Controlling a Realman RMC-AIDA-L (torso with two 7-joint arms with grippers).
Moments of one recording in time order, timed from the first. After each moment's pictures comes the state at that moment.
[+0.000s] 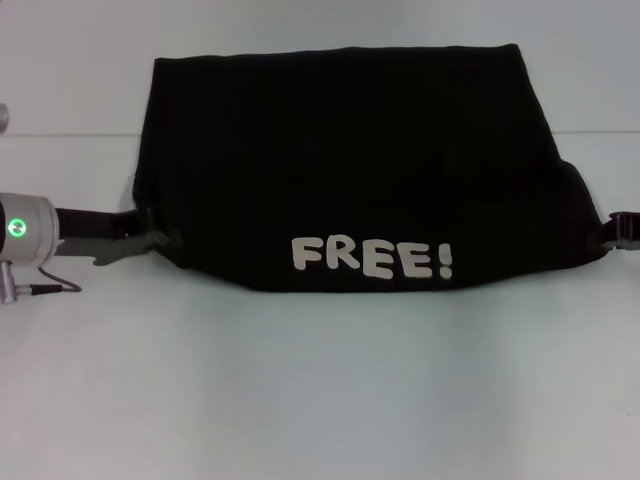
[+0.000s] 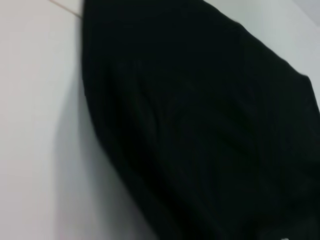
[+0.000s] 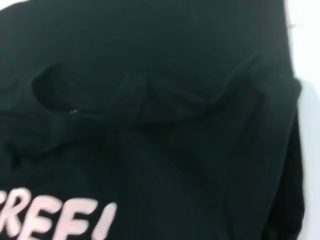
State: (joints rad) left arm -0.73 -2.00 0.57 0.59 2.41 1.19 -2.48; right arm 0.71 1.93 -0.77 -0.70 -2.49 -1.19 2.49
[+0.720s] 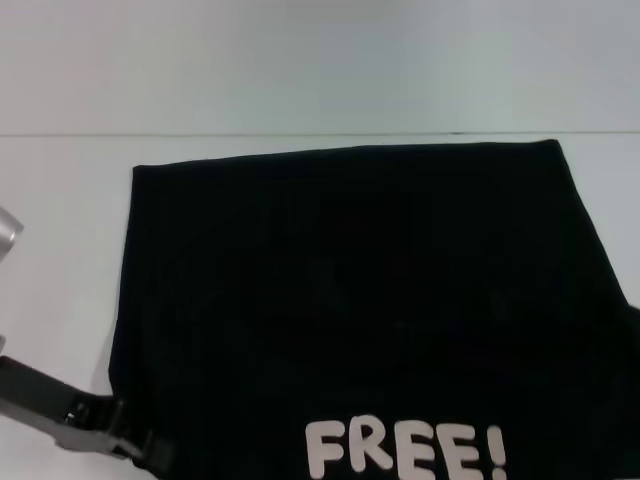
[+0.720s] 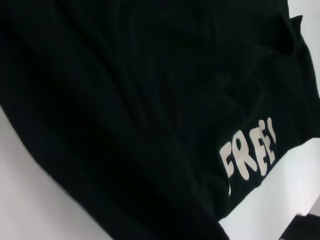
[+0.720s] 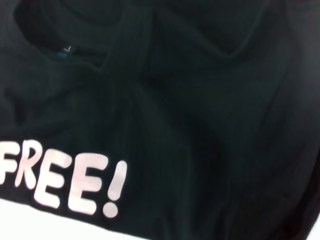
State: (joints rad) left arm -0.64 -2.01 0.58 0.76 2.63 1.92 -2.41; right arm 0.48 1.99 -0.74 -1.10 -2.64 -1.88 2.55
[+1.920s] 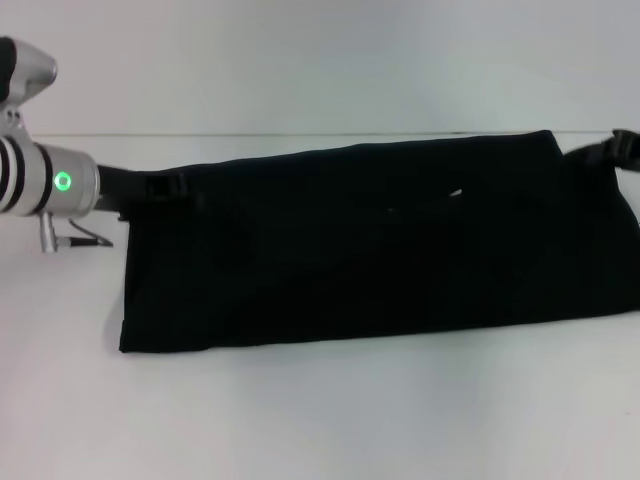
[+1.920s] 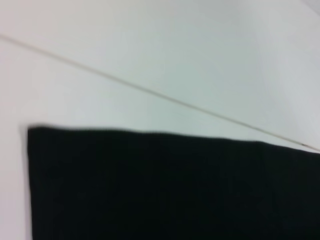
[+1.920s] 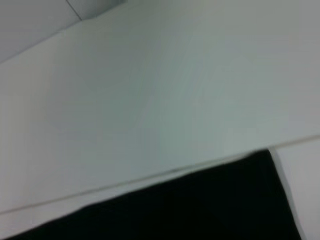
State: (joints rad) left arm -0.84 -2.00 0.62 0.55 2.46 1.05 -2.53; right arm 0.77 1.97 -0.56 -0.66 -2.43 -0.97 2.43
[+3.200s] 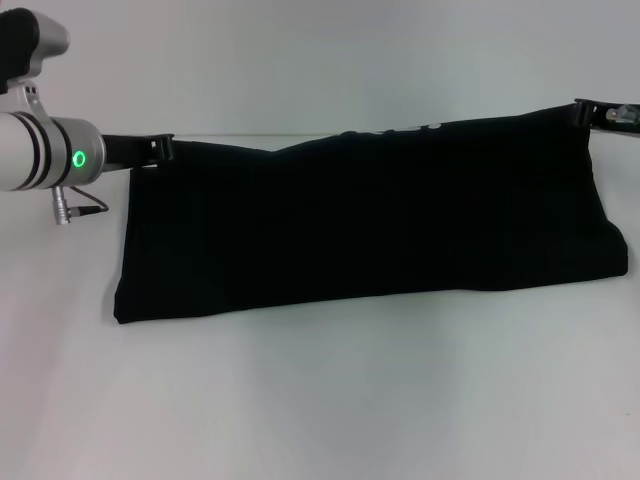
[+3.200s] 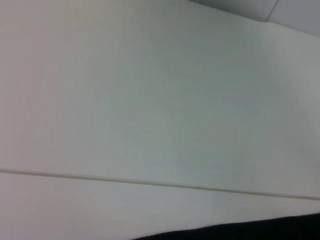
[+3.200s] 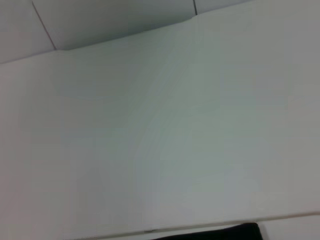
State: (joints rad) left arm -0.86 -2.05 0.73 0.57 2.48 0.69 -2.46; right arm 0.86 2.01 -0.74 -0.53 -2.43 -0.55 2.42
